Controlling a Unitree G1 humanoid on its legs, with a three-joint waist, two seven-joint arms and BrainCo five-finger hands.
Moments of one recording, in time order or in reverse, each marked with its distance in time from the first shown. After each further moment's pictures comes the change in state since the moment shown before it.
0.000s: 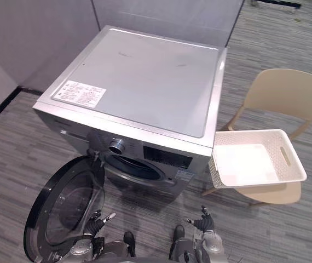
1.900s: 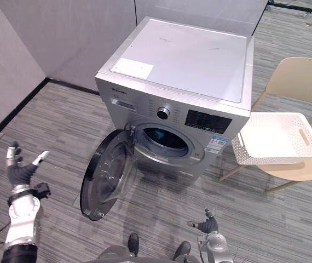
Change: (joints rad) left arm -0.101 0.336 0.370 -0.457 -0.059 -0.027 0.212; right arm -0.052 -0.044 -0.014 0.042 -0.050 0.003 0.018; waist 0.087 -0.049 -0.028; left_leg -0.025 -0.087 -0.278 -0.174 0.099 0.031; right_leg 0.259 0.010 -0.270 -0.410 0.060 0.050
